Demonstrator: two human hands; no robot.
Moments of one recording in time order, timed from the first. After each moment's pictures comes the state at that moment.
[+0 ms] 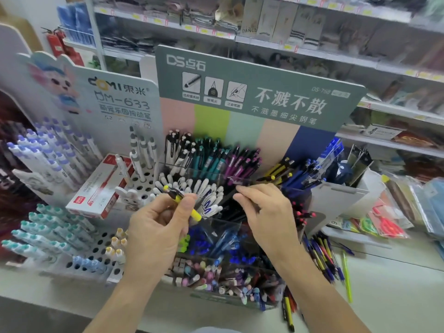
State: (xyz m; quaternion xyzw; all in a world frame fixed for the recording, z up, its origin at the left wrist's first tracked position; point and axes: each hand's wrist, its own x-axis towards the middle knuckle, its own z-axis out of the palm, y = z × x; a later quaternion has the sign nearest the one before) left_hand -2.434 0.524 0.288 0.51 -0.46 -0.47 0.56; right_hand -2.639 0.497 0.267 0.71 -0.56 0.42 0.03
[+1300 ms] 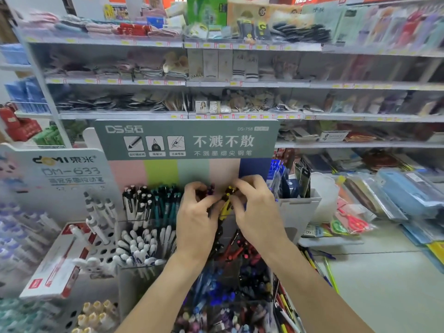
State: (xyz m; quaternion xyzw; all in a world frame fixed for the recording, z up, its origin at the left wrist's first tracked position) left_hand -2.551 0.428 0.279 0.43 -0.74 -0.11 0.51; right_hand -2.679 0.476 0.317 0.62 -0.64 0.45 0.00
